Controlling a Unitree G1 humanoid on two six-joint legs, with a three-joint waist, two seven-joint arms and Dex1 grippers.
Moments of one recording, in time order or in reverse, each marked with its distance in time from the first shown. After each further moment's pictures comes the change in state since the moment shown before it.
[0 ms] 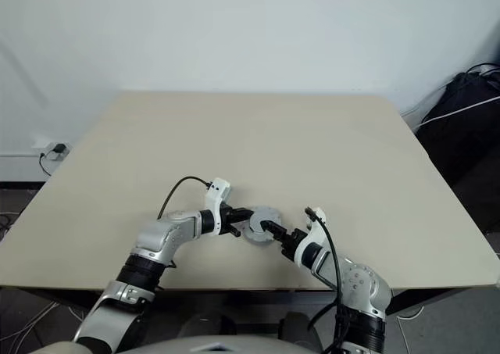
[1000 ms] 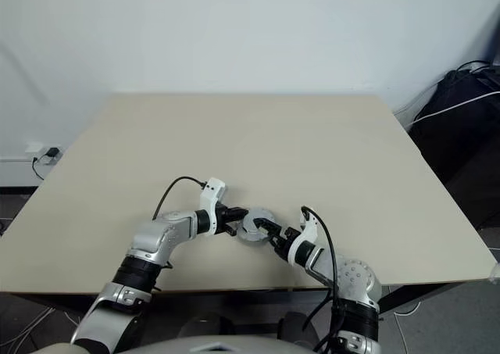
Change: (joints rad) left arm 0.013 0.010 0.019 -0.011 0.013 -0.001 0.009; right arm -0.060 0.008 -0.029 0.154 0.124 0.004 -0.037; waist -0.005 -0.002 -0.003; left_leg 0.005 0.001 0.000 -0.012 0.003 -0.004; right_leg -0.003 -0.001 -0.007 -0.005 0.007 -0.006
